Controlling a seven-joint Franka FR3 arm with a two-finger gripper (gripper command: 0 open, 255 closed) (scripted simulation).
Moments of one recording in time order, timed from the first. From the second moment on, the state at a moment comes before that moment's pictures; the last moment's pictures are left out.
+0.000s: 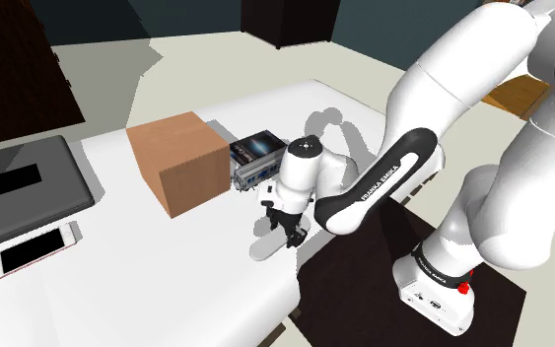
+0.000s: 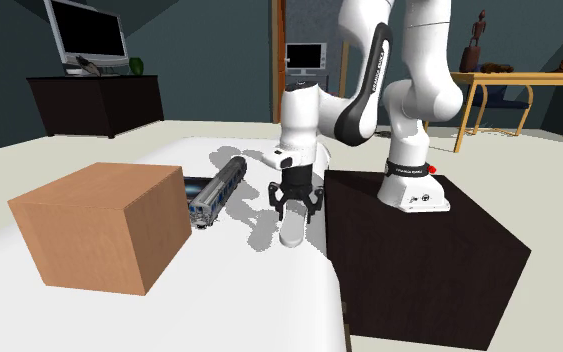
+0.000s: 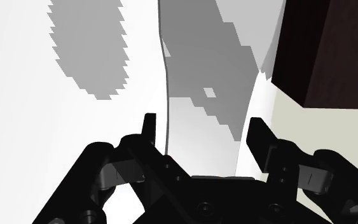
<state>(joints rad) 0.41 0.11 0.21 -2.65 -0.12 2.77 -0.81</state>
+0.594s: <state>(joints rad) 0.27 0.12 0.12 -2.62 -0.08 2.75 -1.08</state>
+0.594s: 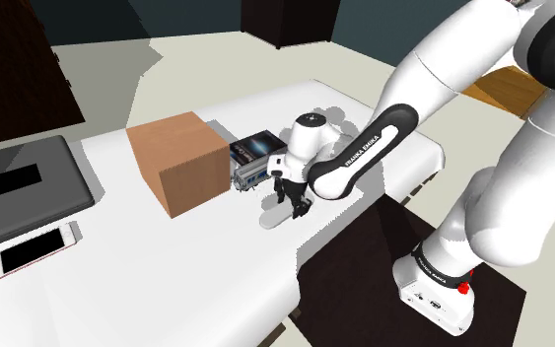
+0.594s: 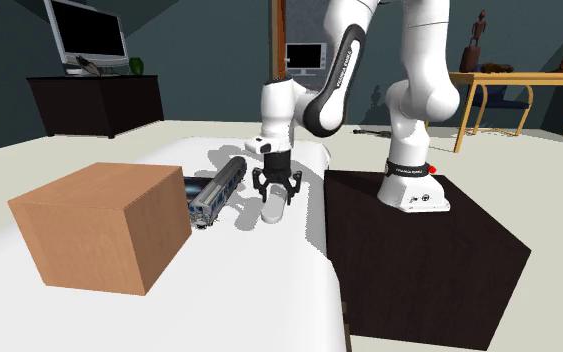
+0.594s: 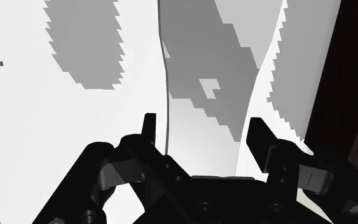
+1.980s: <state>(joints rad) -0.03 0.37 0.00 -2.26 -0.02 2.65 -1.55</state>
